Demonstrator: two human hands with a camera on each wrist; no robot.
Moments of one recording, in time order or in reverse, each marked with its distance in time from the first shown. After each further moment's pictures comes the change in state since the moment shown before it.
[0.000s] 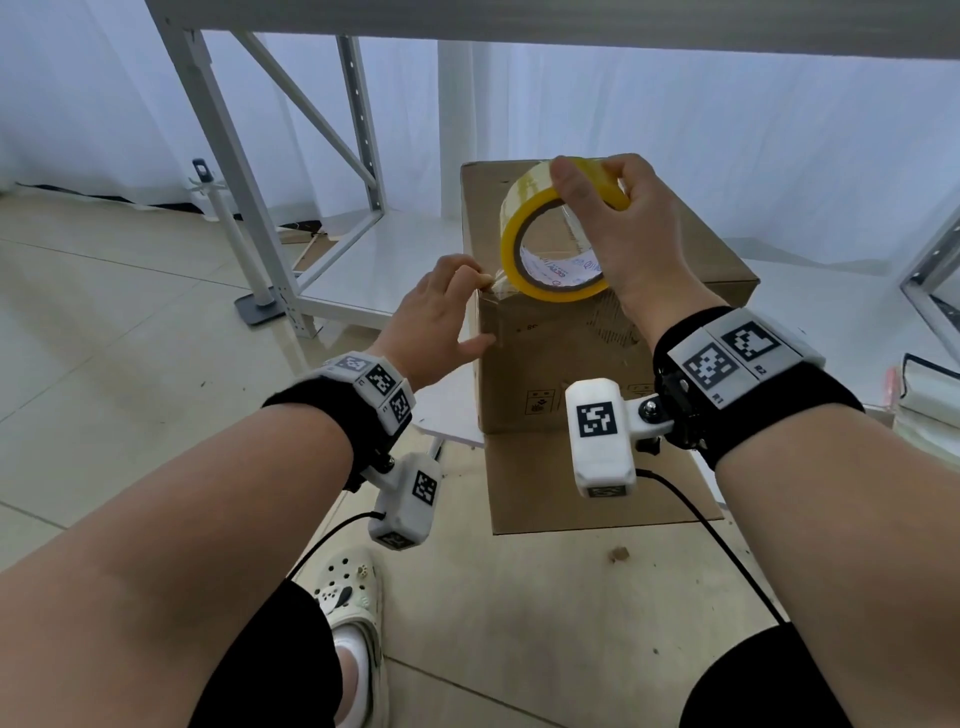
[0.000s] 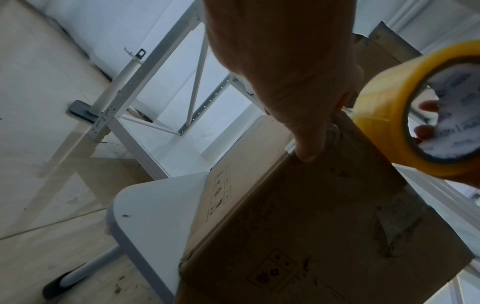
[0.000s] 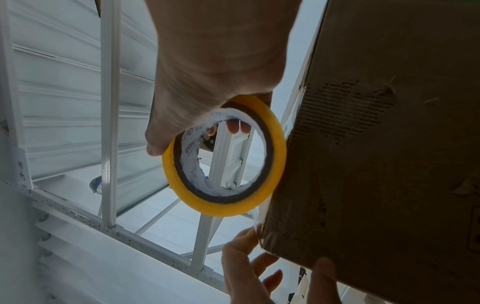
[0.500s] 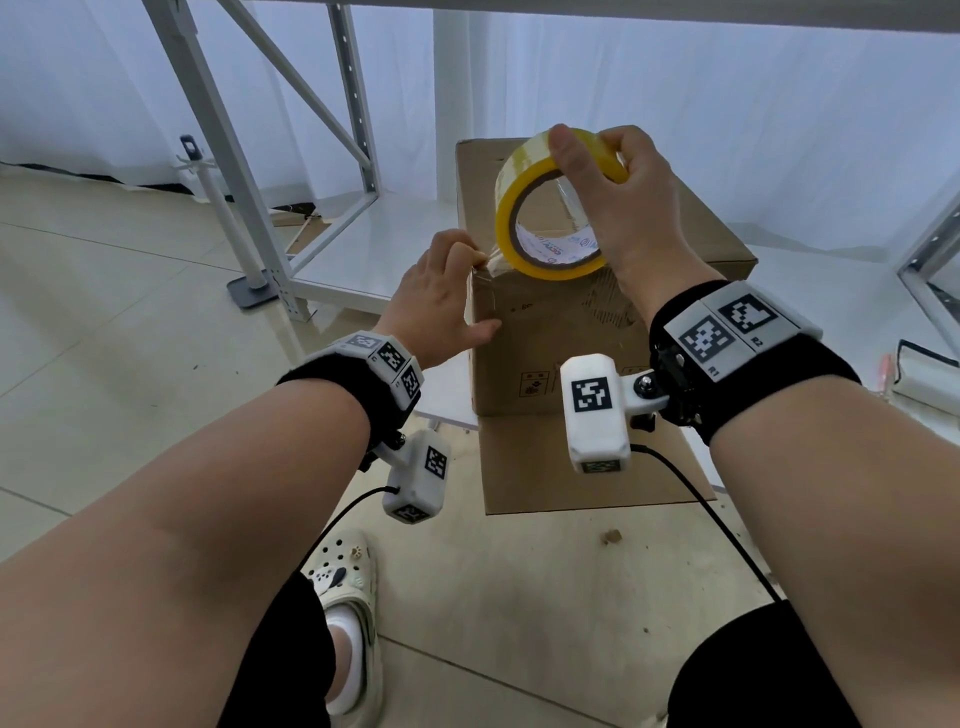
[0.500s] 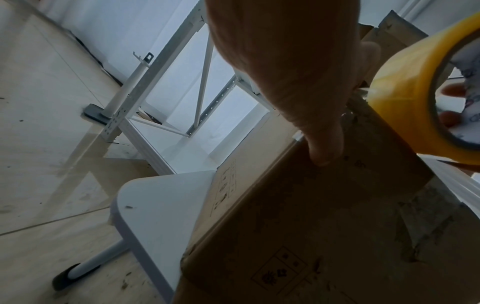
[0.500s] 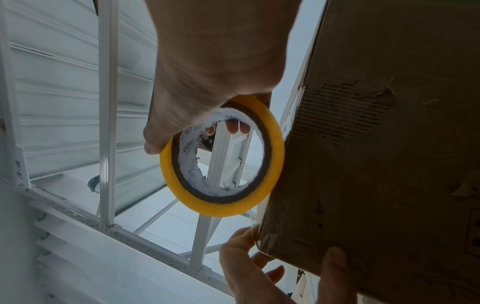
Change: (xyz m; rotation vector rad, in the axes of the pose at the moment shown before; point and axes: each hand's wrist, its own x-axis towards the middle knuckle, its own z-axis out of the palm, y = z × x) left_hand 0.002 0.008 0.006 -0.020 0.042 -0.019; right_hand -0.001 -0.001 -0.001 -0.006 -0.010 0.009
